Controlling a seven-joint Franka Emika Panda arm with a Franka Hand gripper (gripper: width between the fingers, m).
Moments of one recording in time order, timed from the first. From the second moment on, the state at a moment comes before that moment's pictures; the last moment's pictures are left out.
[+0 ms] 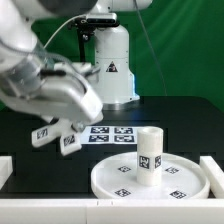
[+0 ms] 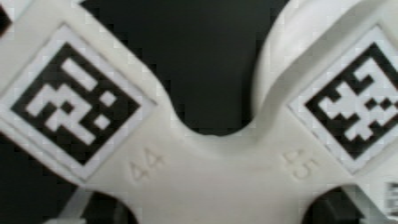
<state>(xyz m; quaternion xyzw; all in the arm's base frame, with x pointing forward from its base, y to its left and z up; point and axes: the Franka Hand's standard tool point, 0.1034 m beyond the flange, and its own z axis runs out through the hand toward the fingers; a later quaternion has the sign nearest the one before) 0.530 -0.097 0.100 -0.90 0.31 0.25 0.14</state>
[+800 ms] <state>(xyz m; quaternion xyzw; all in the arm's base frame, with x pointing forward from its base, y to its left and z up) 0.557 -0.049 0.126 -0.95 0.30 0.00 0.06</state>
